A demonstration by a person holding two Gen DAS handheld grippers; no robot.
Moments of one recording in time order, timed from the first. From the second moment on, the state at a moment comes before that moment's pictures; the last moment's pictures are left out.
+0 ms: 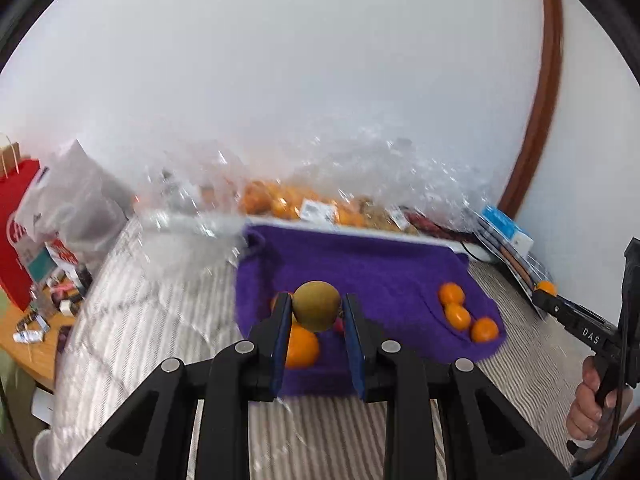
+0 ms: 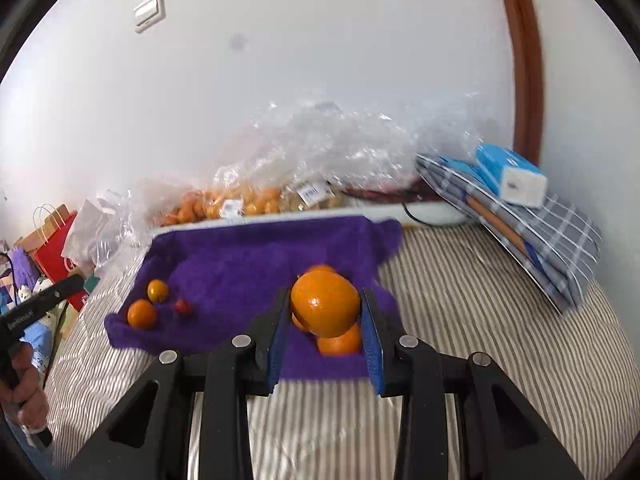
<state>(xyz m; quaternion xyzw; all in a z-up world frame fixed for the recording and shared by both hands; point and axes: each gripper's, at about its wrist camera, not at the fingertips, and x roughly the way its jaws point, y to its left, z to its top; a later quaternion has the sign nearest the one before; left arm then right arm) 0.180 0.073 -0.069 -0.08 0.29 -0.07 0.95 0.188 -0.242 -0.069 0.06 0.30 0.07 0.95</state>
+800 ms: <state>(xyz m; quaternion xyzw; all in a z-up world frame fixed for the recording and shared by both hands) 0.252 0.052 -0.145 -0.11 0.34 -0.09 0.93 0.277 -0.238 -0.140 0.07 0.38 0.07 0.92</state>
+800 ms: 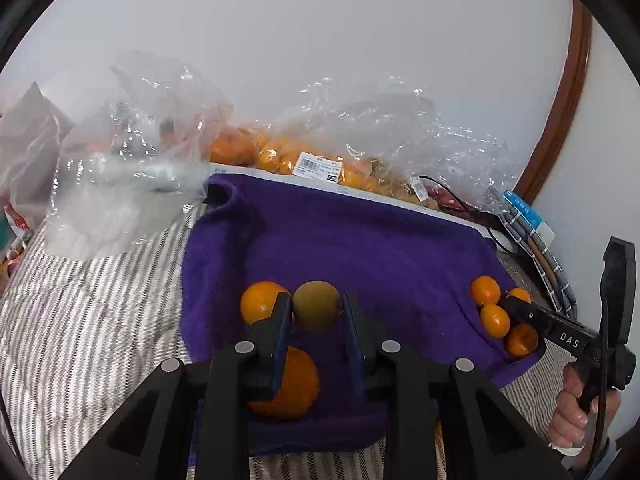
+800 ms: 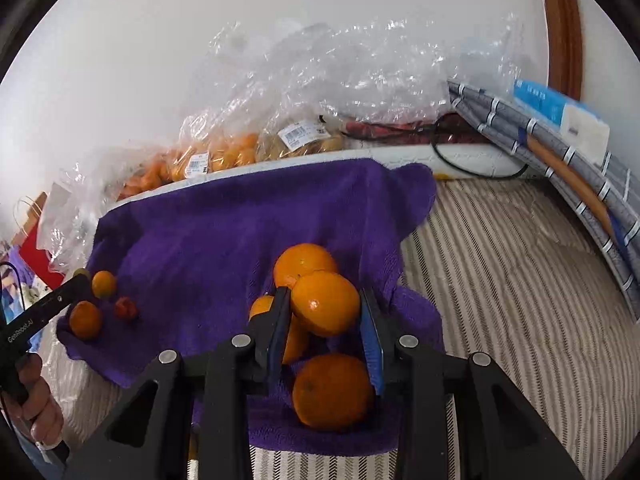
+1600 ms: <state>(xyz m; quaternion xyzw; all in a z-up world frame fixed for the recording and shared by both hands) 0.258 0.051 -0.147 -0.10 0.34 -0.06 0.93 0.256 -0.243 -0.130 0.10 0.31 0.08 0.94</state>
